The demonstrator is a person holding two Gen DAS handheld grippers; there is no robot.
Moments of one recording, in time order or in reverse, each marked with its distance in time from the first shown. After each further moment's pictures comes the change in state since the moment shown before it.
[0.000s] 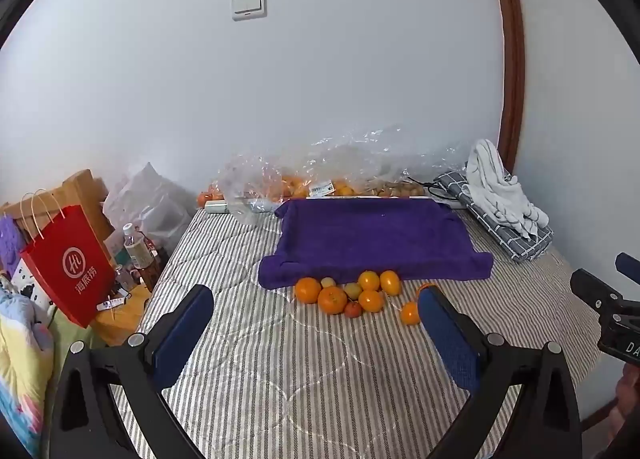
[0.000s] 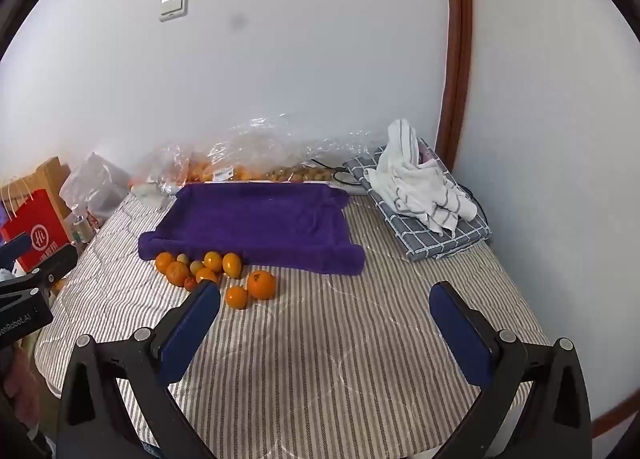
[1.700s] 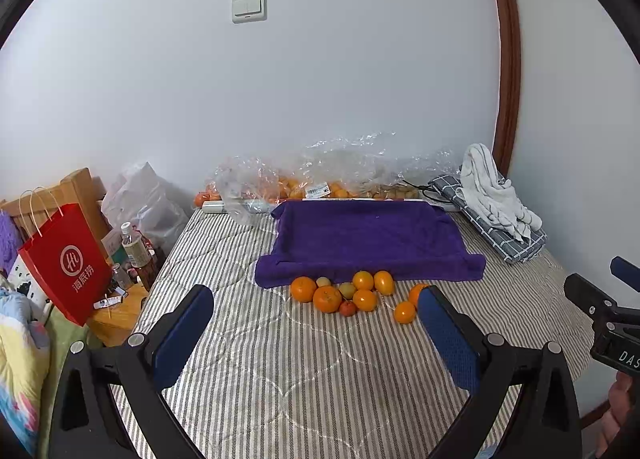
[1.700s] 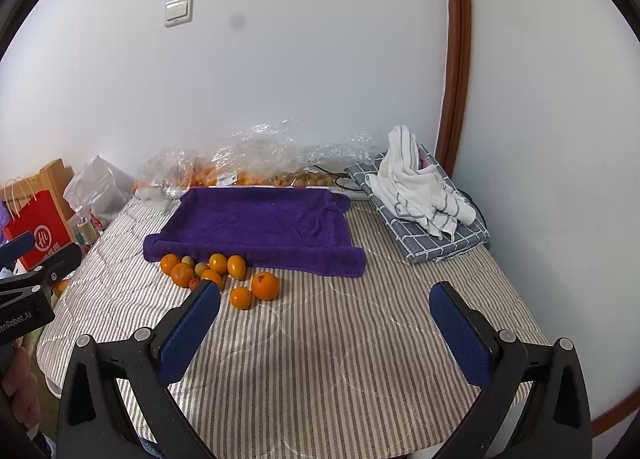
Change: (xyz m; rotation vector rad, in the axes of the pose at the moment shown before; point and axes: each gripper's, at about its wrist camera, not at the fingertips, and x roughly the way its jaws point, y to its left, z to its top) left arm -0.009 -0.002 -0.003 -0.005 -0.008 -0.018; right arm -0.010 0.001 -0.004 -0.008 -0.022 0.005
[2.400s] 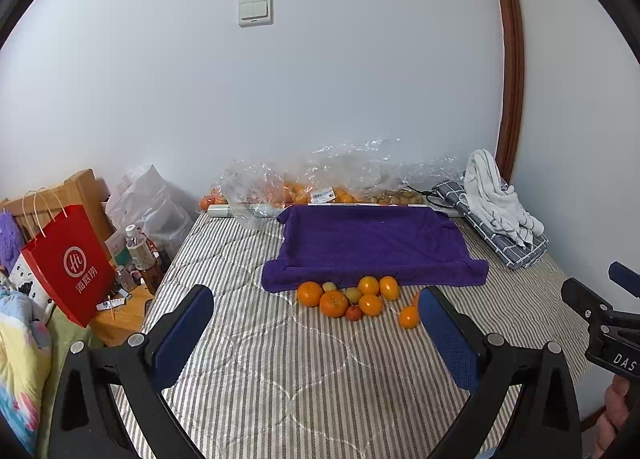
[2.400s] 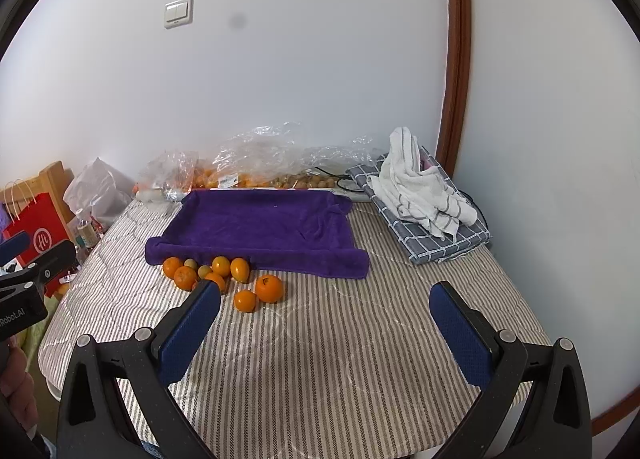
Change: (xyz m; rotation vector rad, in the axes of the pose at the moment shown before) left arm -0.004 0.007 0.004 -0.007 -0.015 0.008; right arm -0.002 0.005 0.001 0.003 -0.007 -0.004
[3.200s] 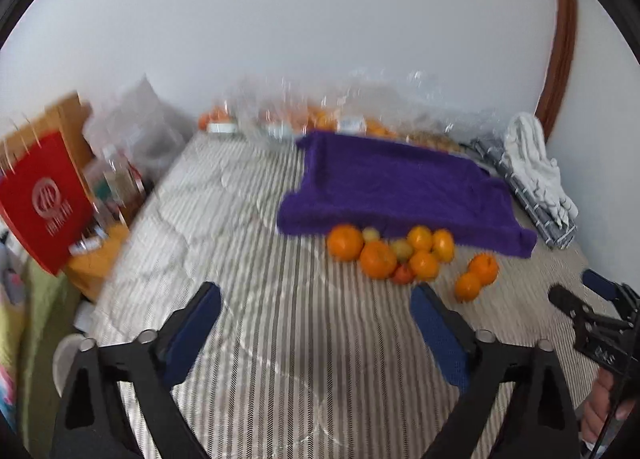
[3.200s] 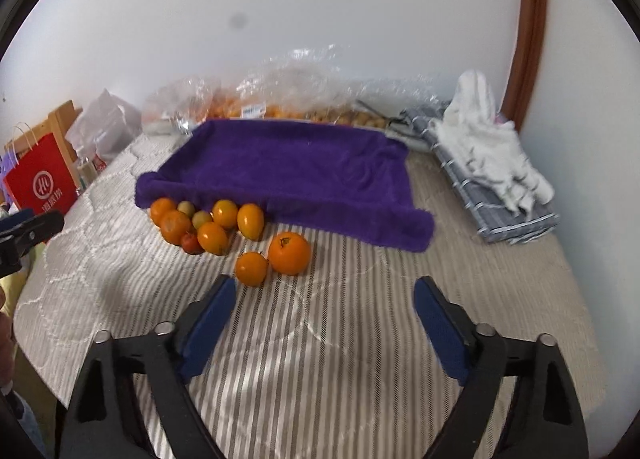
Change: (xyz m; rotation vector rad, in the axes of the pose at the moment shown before) left arm 0.119 0.058 -0.042 -0.120 0.243 -0.028; right arm 0.130 0.035 -0.027 -0.109 0.183 0.120
